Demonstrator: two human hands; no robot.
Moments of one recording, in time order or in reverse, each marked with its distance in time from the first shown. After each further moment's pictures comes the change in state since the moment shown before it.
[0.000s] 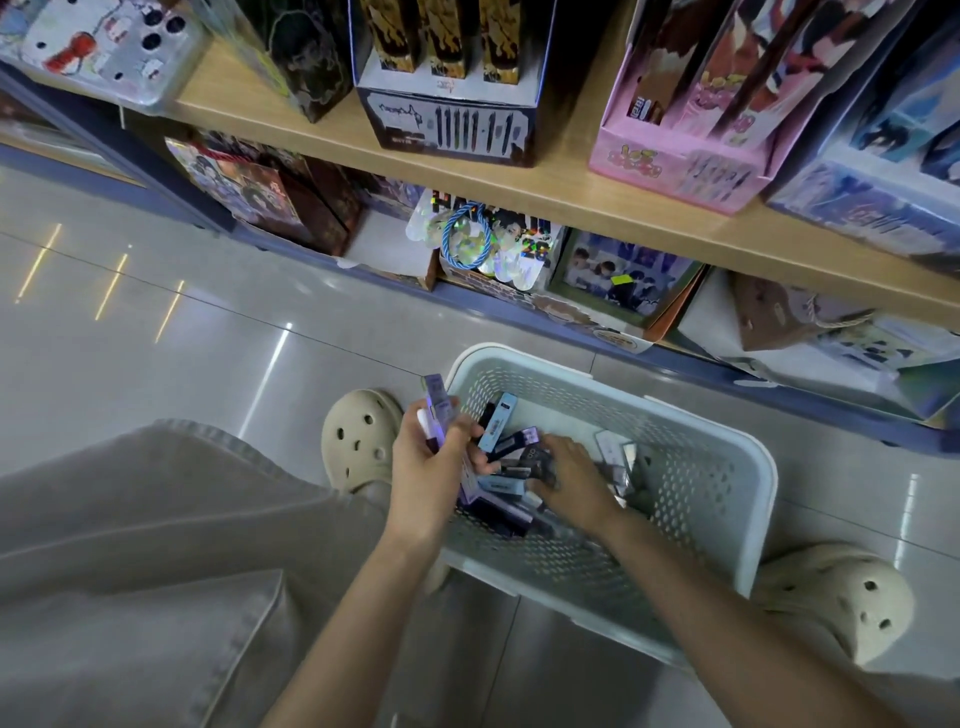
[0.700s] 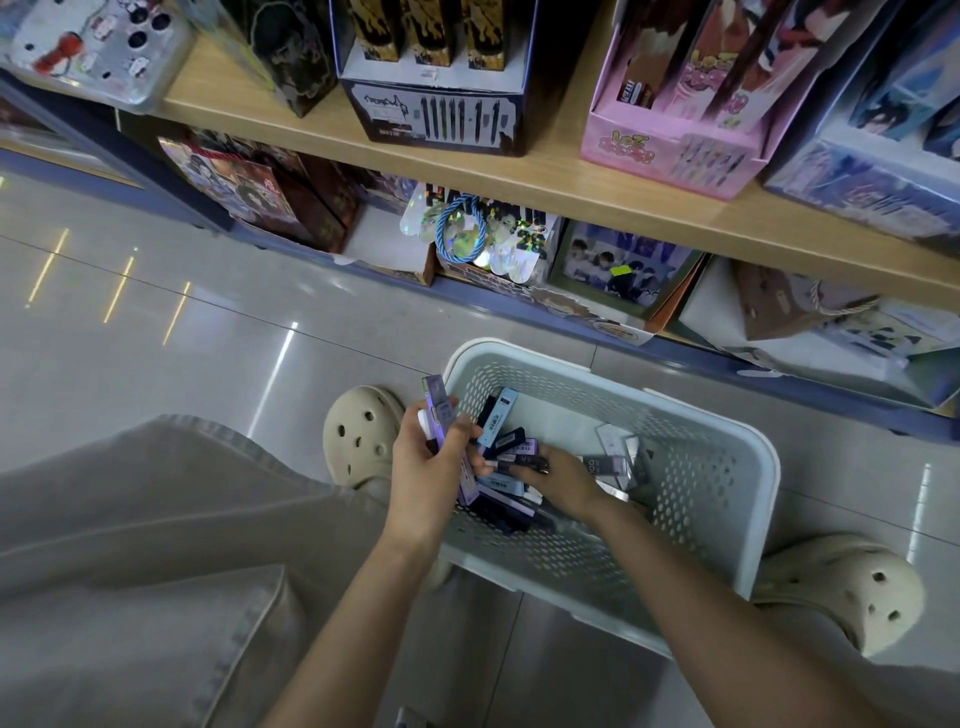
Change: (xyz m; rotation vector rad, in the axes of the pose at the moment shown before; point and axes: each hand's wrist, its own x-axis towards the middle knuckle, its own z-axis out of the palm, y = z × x) left_hand -0.002 -0.003 0.000 0.041 0.005 0.014; right_hand 0.007 -0.010 0.007 0.360 -0.138 0.144
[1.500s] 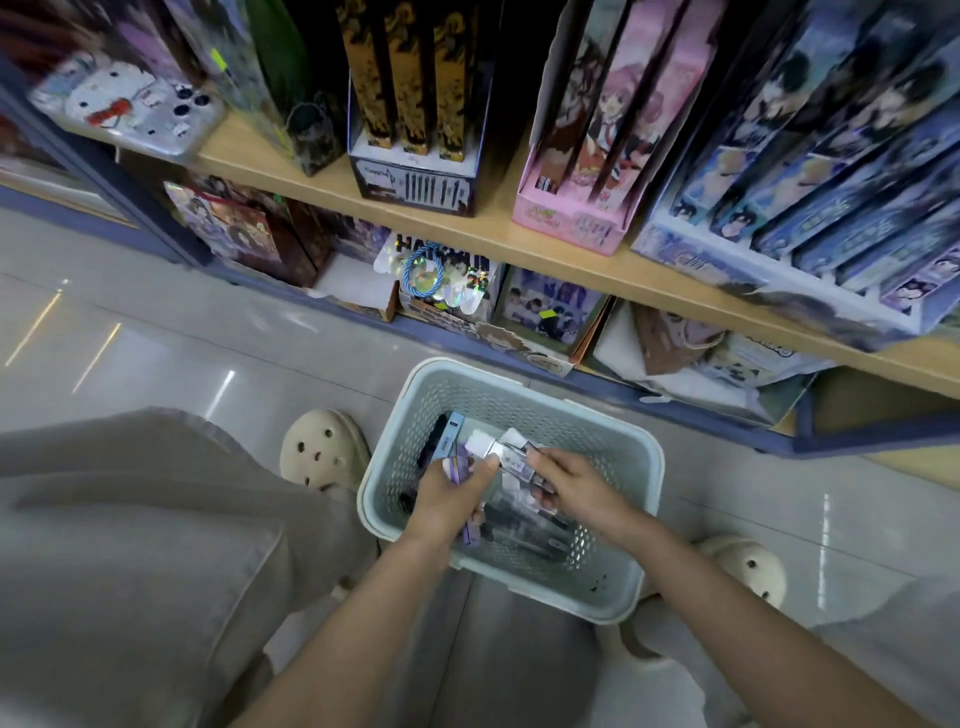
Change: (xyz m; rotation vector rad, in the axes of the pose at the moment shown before) left_hand -0.029 -0.034 0.032 0.050 -0.200 -0.232; right_hand -0.116 -0.036 -0.062 0.327 0.097 -0.121
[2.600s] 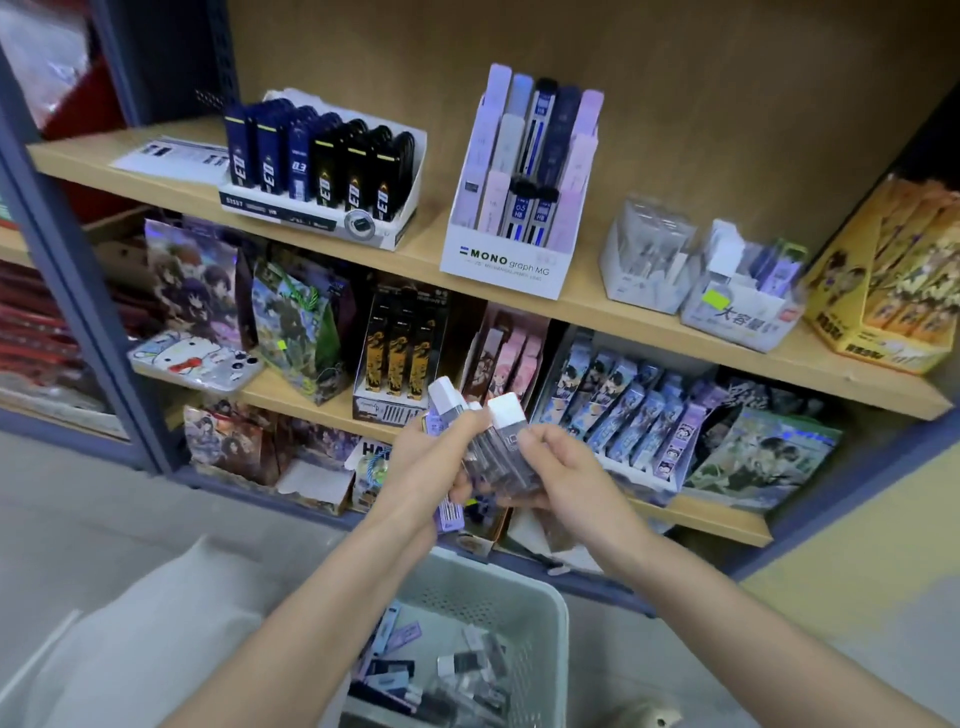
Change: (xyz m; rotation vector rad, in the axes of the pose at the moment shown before) left_hand -0.183 0.198 -0.016 -0.285 -0.267 0.562; right_hand -0.183 -0.232 0.021 -0.027 0.285 -0.518
